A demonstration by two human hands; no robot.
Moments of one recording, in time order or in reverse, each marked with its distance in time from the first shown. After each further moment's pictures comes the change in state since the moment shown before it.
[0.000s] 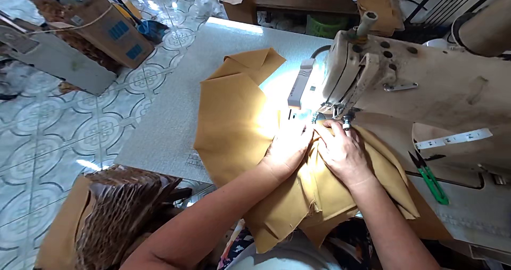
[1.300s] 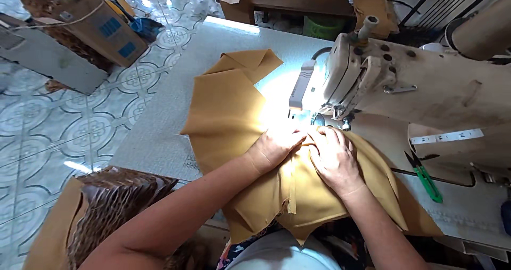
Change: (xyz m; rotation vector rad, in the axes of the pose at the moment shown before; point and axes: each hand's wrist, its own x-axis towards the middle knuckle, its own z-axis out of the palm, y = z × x) left_hand -0.008 -0.048 0.002 -0.100 0.199 0.335; right_hand -0.013 -0.023 0.002 0.007 0.033 -0.009
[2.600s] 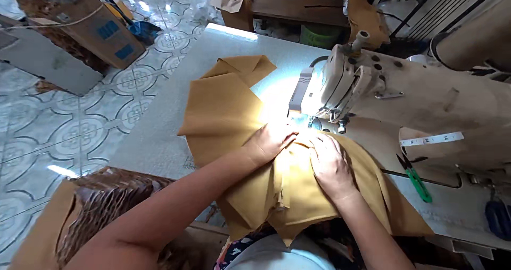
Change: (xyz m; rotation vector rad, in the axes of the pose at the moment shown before) left_hand 0.009 -0.014 -0.010 -0.211 -0.033 -0.141; right_hand -0.009 -0.006 0.005 0.102 0.062 0.067
